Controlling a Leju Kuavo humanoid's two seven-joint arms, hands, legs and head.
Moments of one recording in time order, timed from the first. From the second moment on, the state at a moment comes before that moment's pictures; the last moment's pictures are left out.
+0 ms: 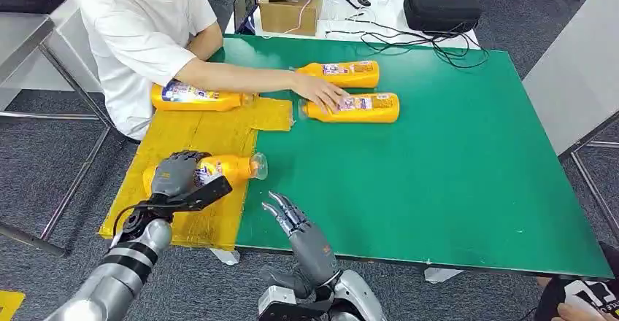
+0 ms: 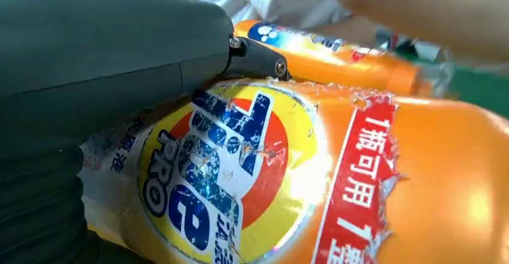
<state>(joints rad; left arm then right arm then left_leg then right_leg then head) -0.45 0.07 -0.12 -0.77 -1.08 0.33 -0.18 -0.11 0.12 0.70 -1.24 0.79 -0.43 -0.39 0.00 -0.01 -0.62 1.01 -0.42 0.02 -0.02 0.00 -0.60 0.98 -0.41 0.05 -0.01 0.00</state>
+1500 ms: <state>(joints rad) -0.42 -0.06 -0.06 -0.98 -0.19 0.00 -0.26 -0.13 0.14 0.69 -1.13 0.80 -0.56 -0.42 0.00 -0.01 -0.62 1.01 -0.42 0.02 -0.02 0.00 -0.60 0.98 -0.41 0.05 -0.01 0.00</state>
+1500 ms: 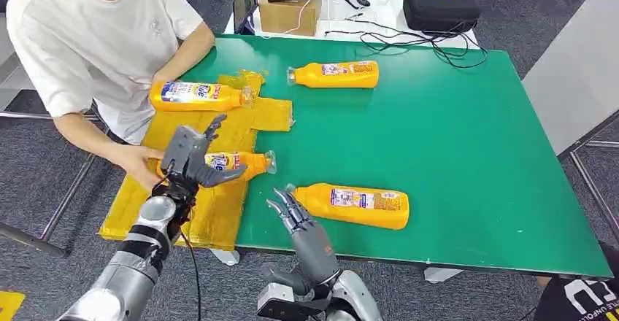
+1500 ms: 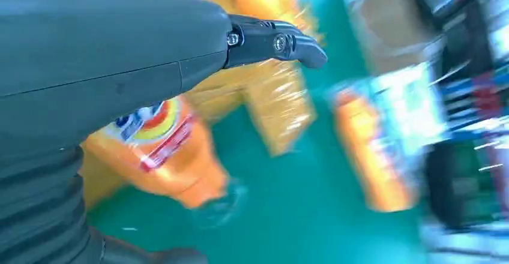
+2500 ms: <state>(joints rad) -0.03 -0.11 -0.06 -1.61 -0.02 0.12 -0.37 -0.17 -0.09 0.42 -1.11 1.28 -0.54 -0.09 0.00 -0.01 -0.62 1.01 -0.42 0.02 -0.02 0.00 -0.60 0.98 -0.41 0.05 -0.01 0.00</state>
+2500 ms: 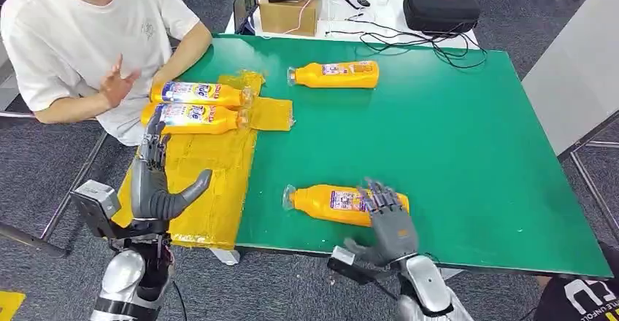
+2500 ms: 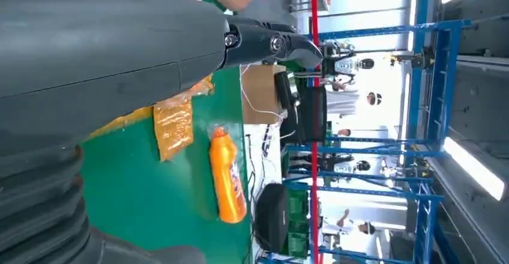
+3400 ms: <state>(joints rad) -0.05 -0.12 -0.08 -1.61 -0.07 0.12 -0.31 -0.57 -0.02 0.45 -0.63 1.29 -0.15 0.04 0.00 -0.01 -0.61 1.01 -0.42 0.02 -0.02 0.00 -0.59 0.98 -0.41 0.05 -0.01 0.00</state>
